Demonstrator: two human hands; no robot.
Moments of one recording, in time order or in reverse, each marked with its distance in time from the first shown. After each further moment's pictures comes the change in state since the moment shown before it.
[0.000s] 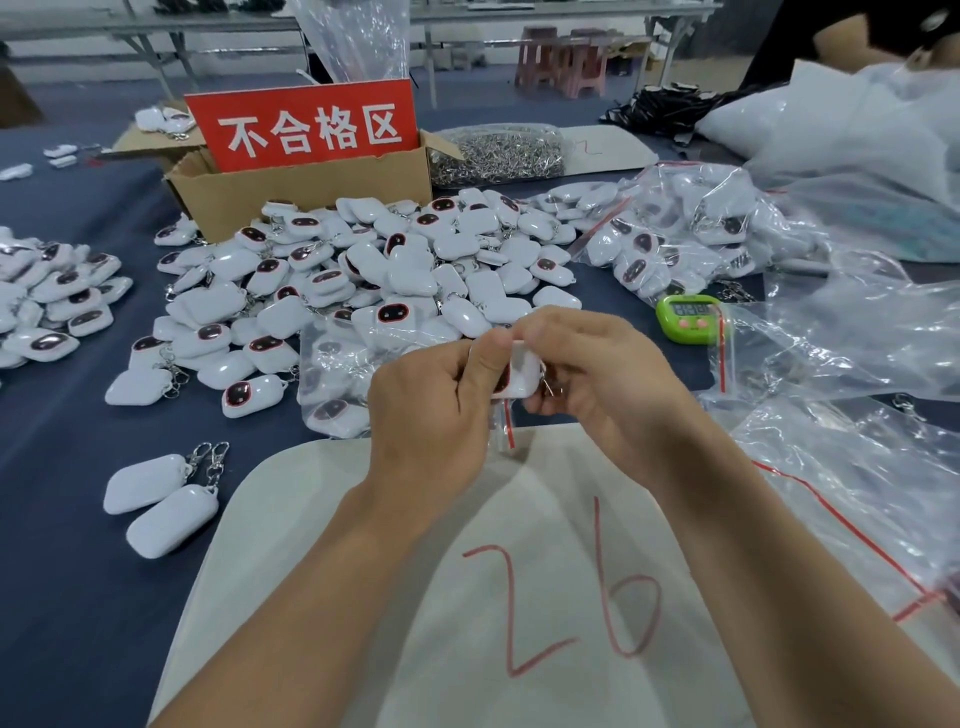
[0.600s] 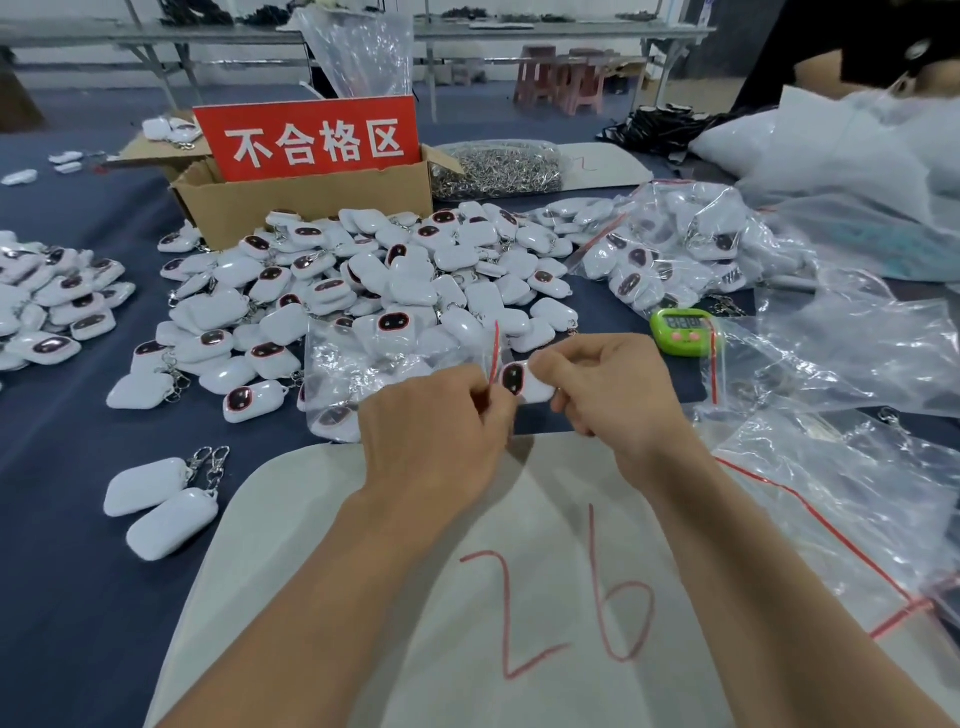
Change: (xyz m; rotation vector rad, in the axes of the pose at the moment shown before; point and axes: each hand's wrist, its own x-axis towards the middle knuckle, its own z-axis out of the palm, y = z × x) left_hand 0.000 -0.002 0.004 0.632 -0.080 -0.014; right_hand 0.006 0.014 -0.009 -0.379 0.410 0.032
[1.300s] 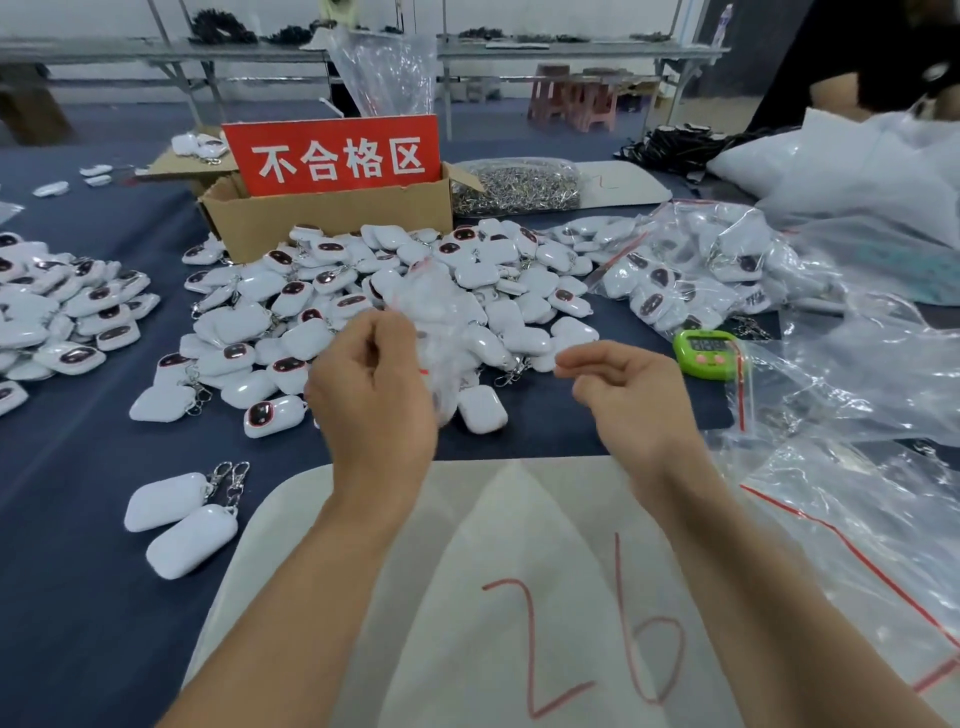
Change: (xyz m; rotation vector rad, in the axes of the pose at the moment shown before) left_hand 0.026 -0.022 -0.024 -0.940 0.393 -0.319; right_hand 0.007 0.007 0.010 -0.010 0.096 -0.097
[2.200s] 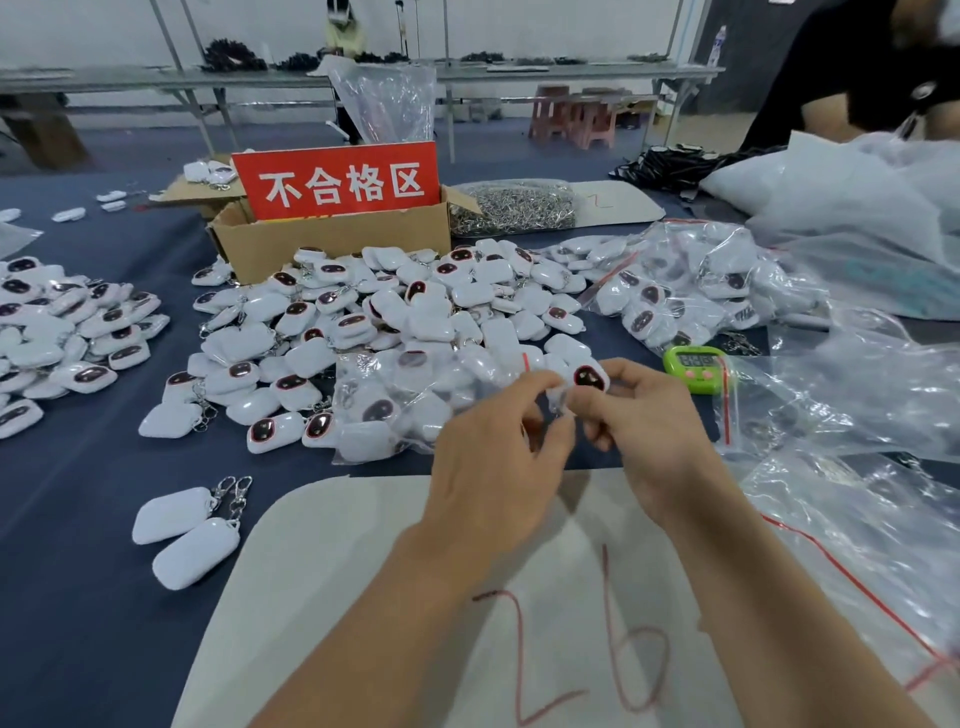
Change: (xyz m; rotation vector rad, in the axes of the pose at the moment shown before) left_hand -0.051 -0.003 0.035 0.391 -0.518 0.277; right_hand -0.002 -0.007 -0.018 0.279 -0.092 0.137
